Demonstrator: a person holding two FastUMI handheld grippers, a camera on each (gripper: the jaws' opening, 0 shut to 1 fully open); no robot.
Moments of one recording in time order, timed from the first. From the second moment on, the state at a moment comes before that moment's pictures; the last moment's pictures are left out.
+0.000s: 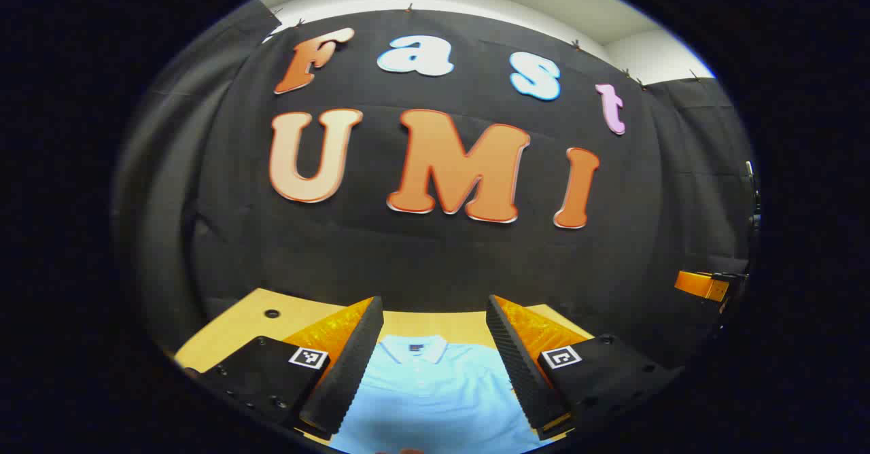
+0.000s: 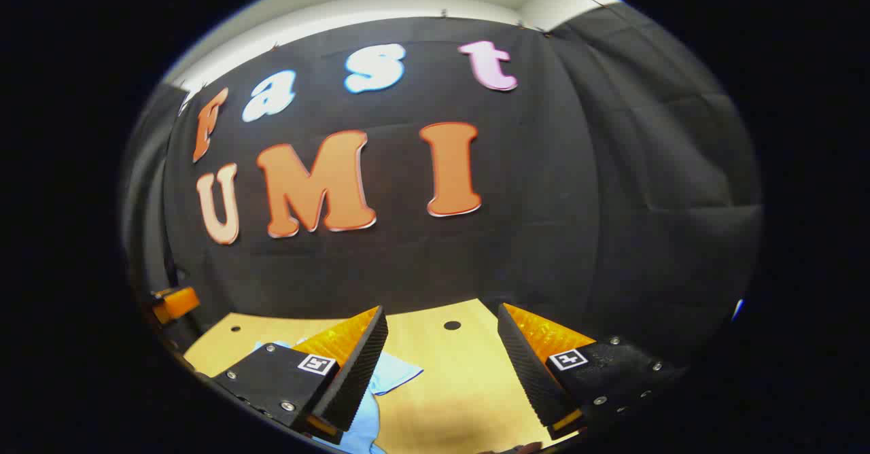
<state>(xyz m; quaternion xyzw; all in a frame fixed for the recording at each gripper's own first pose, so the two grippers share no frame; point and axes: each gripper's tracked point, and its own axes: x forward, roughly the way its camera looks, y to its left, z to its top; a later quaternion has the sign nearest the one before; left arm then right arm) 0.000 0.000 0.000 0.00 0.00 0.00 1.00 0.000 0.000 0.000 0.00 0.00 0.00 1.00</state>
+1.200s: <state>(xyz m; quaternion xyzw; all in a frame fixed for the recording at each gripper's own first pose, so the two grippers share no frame) 0.034 0.174 0.044 0.02 -0.01 0.14 0.99 0.094 0.097 -0.053 0.03 0.14 0.04 0.99</state>
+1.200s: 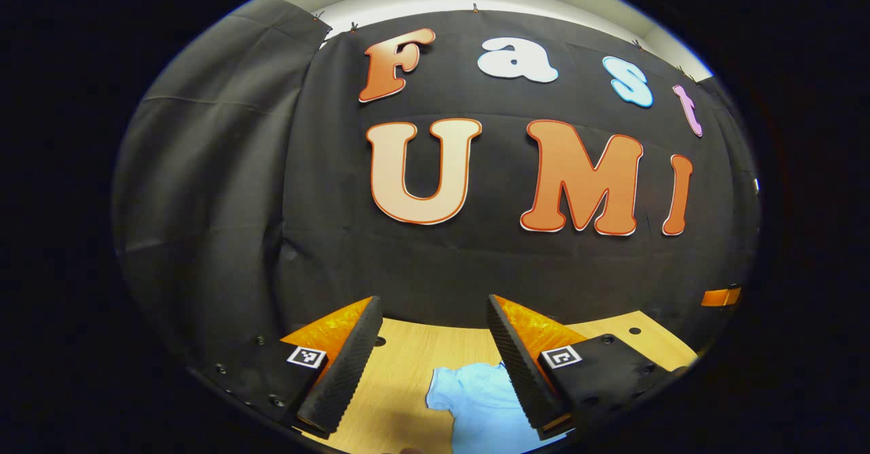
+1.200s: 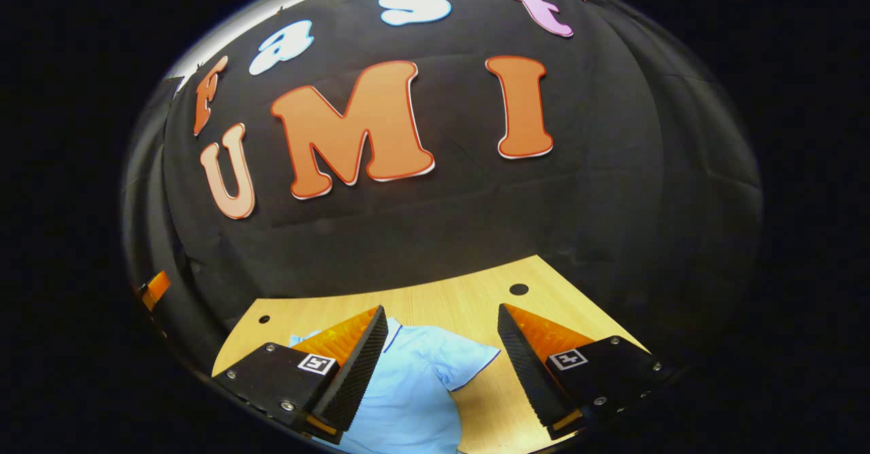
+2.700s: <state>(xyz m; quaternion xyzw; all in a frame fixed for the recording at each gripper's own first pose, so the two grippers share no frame) 0.080 0.320 -0.004 0.01 0.04 0.19 0.98 0.195 0.073 -0.324 0.11 0.55 -0.16 0.81</state>
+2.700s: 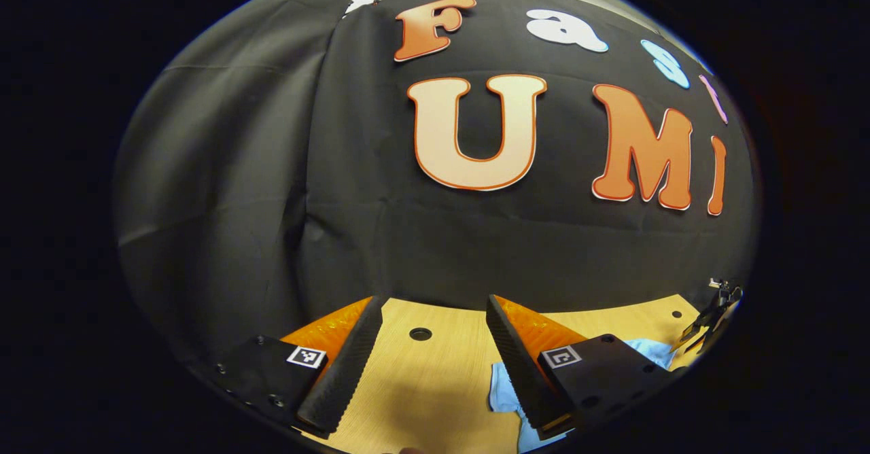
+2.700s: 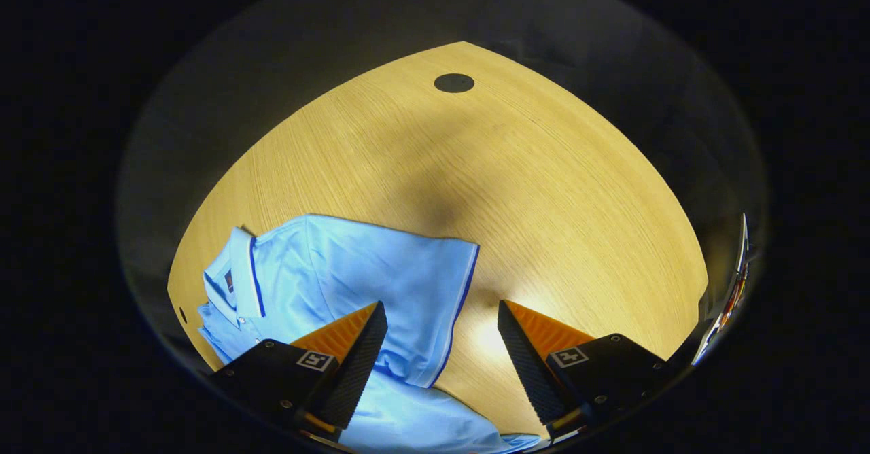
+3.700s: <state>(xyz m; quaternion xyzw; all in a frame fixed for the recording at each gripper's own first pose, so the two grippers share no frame) 0.083 0.329 -0.030 -0.01 0.08 0.20 0.98 0.204 0.075 -0.346 0.09 0.55 -0.18 0.81</state>
